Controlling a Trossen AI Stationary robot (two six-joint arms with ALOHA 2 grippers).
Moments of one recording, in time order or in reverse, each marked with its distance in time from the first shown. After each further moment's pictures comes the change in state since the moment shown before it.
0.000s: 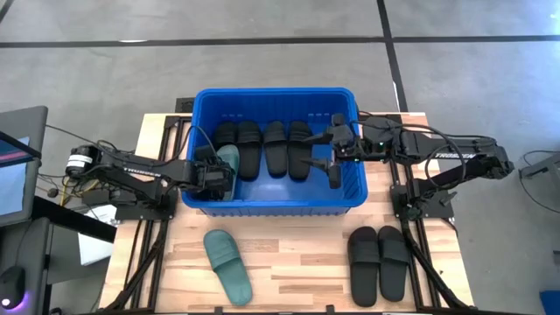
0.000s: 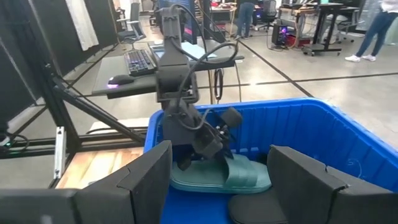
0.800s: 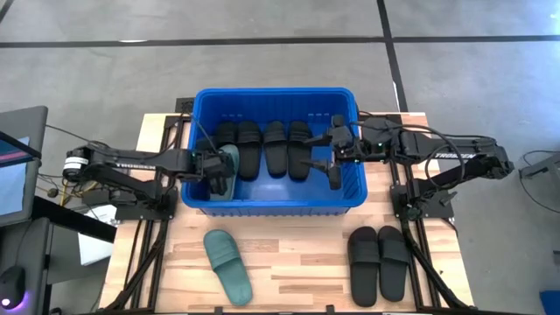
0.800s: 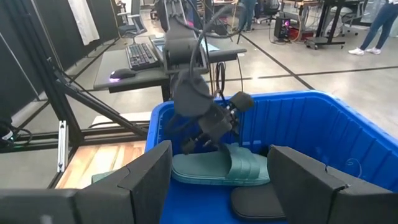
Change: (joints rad) left arm 0.068 -0.041 0.145 -0.058 0.072 0.108; right arm 0.002 0.000 0.000 -0.029 -0.001 0.008
